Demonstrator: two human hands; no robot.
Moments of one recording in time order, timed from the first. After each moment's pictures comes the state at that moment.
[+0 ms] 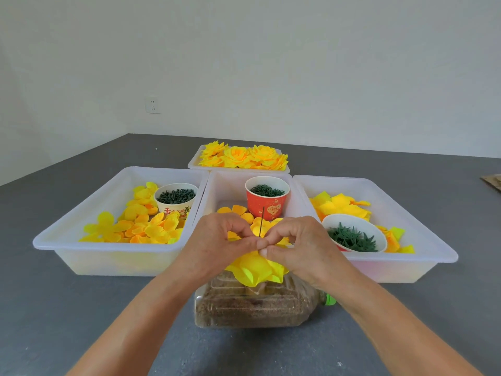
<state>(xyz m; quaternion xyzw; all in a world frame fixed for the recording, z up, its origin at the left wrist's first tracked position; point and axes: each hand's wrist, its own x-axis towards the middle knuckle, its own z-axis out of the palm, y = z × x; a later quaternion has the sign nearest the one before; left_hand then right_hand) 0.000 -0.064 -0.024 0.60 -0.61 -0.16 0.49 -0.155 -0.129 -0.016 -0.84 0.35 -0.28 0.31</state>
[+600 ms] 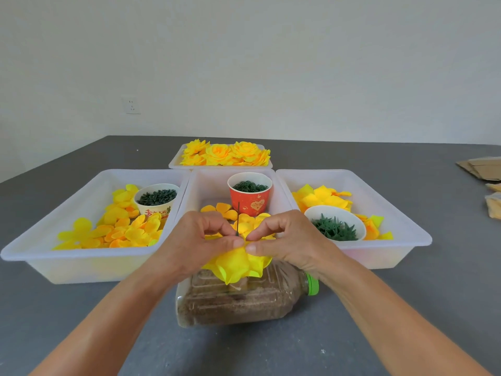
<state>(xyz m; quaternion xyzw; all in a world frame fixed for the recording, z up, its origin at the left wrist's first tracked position) 0.000 -0.067 -0.023 0.59 -0.61 -0.23 0.48 -0.169 -0.145 -0.020 -0.79 0.32 -0.28 0.44</state>
